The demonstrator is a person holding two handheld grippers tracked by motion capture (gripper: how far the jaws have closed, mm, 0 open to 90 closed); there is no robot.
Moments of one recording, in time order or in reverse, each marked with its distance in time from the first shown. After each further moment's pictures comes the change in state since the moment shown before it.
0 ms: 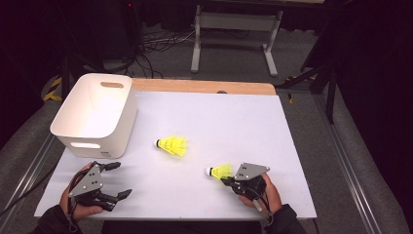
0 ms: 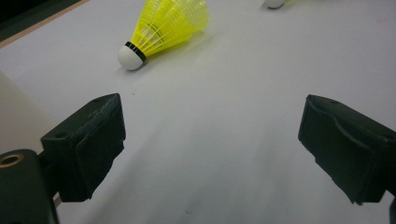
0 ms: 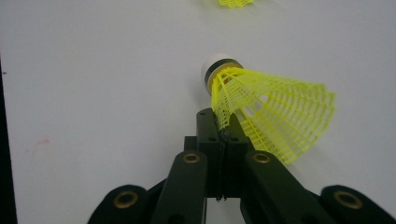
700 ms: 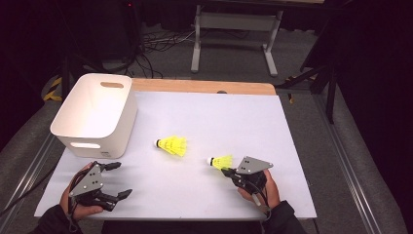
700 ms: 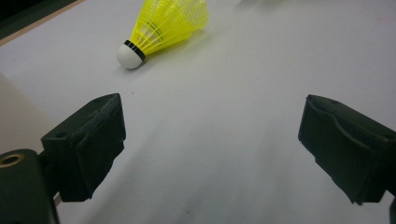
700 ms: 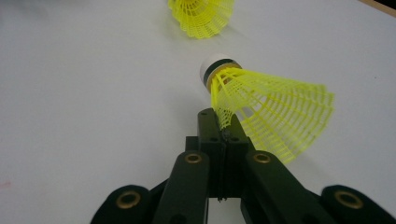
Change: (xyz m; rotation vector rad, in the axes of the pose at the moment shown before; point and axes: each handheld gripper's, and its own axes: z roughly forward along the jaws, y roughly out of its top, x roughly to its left) left arm 0.001 0.000 0.001 0.005 0.000 0.002; right arm -0.010 0.008 -0.001 -0.080 -0.078 0.024
